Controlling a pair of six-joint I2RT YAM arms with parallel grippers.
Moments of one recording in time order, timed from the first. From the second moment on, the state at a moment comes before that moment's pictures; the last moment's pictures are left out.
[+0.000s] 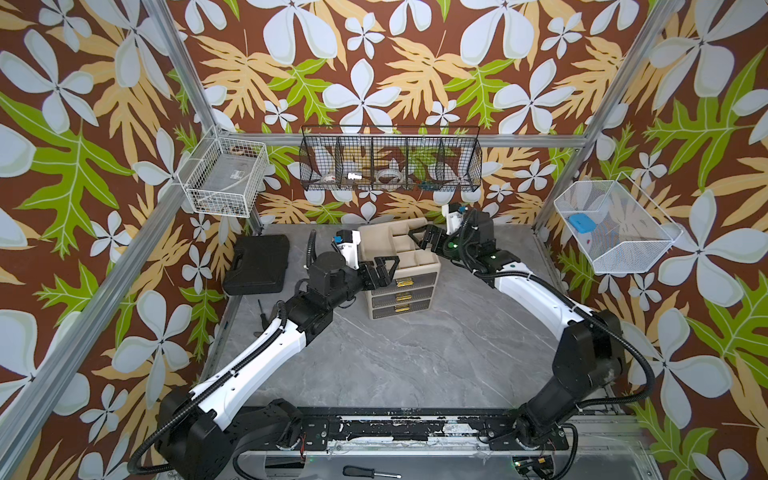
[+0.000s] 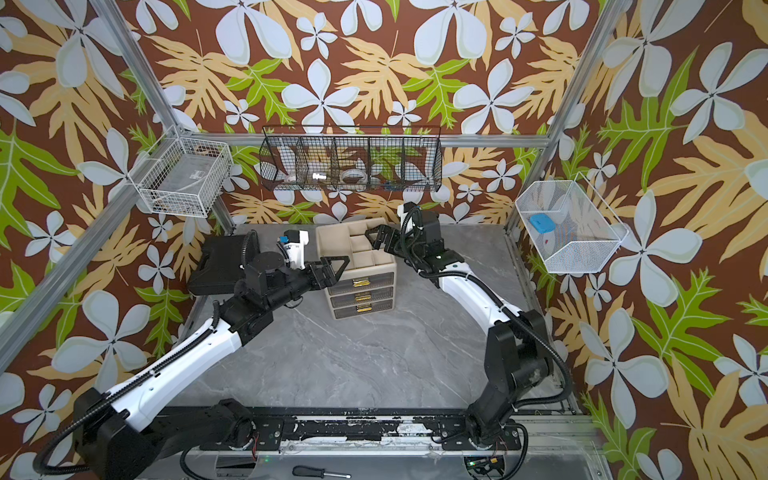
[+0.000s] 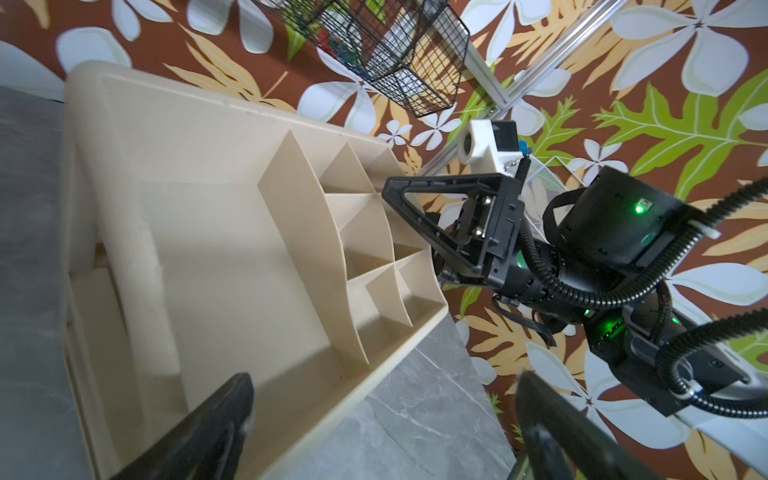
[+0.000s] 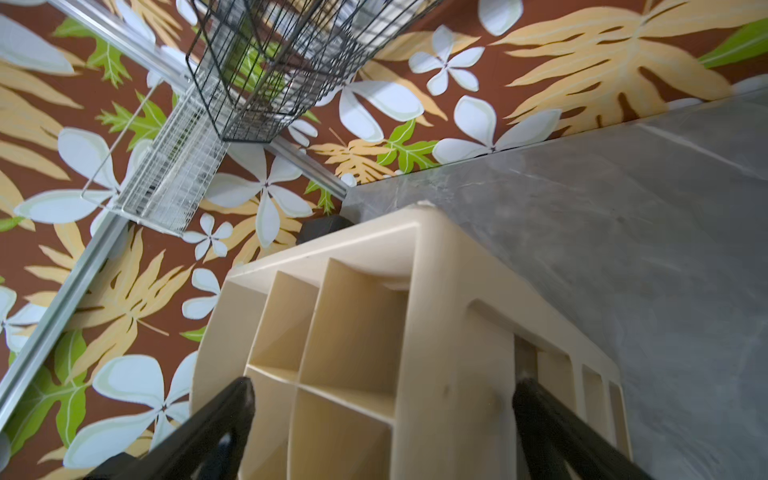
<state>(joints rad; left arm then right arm) -0.55 1.13 0.98 -0.08 0.12 -0.72 0.40 1.72 1.43 -0.08 -0.44 0.63</state>
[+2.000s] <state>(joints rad) -0.53 1.02 1.09 -0.46 -0.05 -0.76 0.42 1.92 1.82 -0.32 -0.59 0.43</state>
